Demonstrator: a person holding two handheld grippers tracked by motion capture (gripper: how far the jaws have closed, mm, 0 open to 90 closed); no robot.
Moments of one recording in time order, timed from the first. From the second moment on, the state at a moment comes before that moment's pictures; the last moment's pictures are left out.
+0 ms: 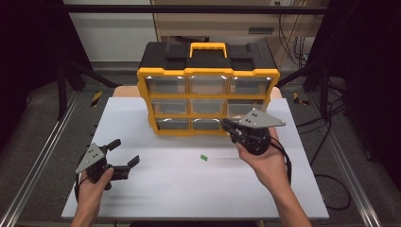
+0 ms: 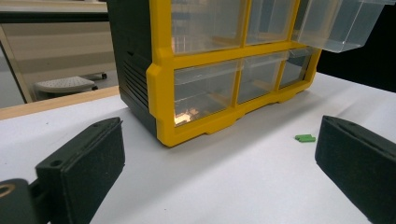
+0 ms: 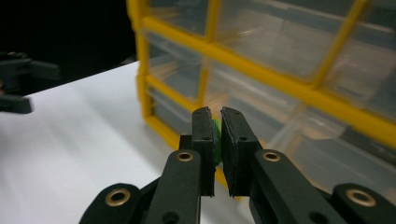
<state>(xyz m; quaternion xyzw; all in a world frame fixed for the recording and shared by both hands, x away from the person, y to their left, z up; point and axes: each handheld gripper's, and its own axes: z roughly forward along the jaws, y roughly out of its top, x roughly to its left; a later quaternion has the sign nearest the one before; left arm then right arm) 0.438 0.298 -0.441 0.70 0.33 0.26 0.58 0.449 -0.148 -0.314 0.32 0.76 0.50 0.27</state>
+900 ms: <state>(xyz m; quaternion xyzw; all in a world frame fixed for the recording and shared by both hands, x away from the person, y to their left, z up) 0.438 0.298 -0.441 0.70 0.33 0.26 0.58 0.475 -0.158 -0.303 0.37 0.73 0.48 0.32</state>
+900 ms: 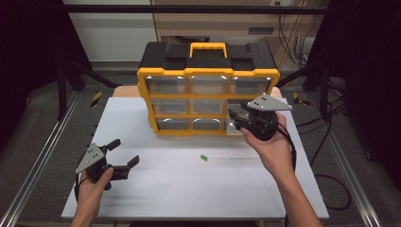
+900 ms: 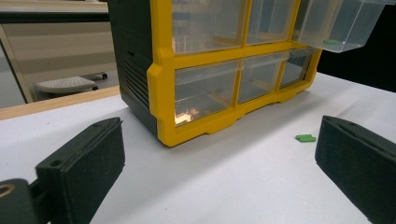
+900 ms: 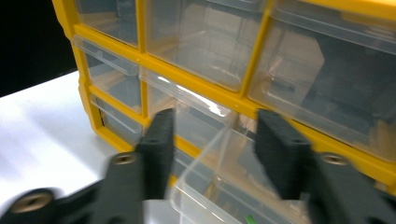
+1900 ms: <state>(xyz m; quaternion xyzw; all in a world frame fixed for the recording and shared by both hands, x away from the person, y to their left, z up) 0.438 0.298 -0.441 0.70 0.33 0.25 0.58 0.459 -0.068 -0.400 0.31 0.83 0.43 0.20</state>
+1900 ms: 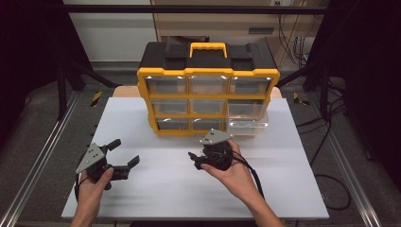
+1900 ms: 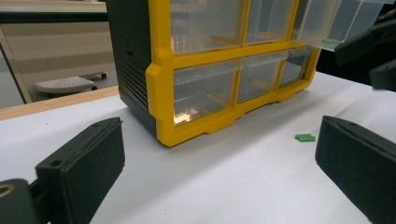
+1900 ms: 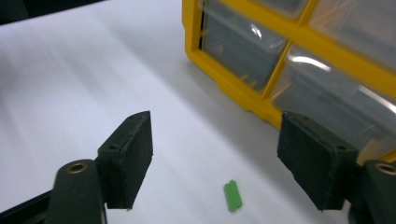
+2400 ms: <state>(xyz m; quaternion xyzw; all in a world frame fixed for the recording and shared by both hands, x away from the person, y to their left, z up) 0.438 0.297 -0.441 0.70 0.33 0.25 0.58 0.481 -0.073 -0.459 0.34 0.85 0.37 0.17</state>
